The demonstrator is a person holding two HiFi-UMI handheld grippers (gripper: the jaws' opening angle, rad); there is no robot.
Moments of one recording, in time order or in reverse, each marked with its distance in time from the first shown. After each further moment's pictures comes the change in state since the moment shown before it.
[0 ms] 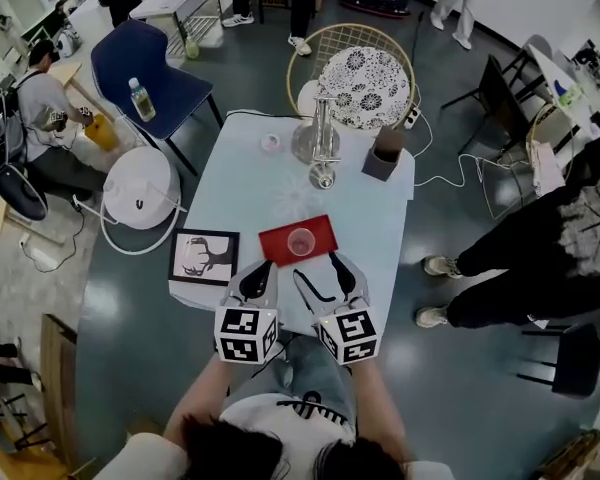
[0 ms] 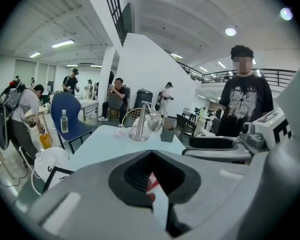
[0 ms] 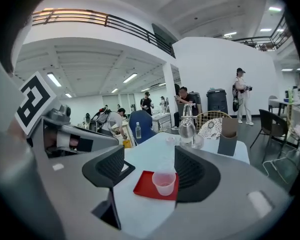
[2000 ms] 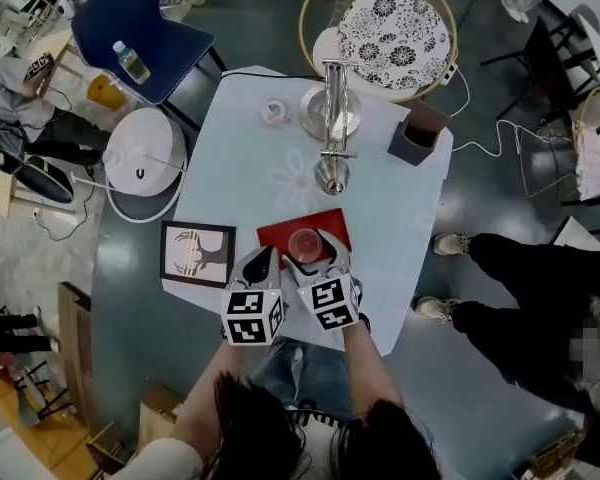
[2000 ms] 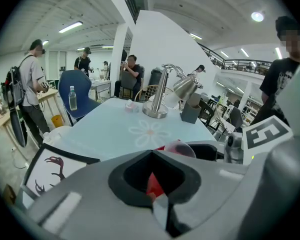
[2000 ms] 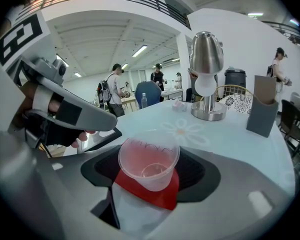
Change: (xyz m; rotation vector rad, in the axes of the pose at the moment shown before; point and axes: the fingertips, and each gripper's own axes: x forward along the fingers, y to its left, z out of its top) left arm 0.105 0.051 -0.069 -0.108 0.223 0.142; right arm 0.132 -0.035 -0.118 -0.088 0.299 0.132
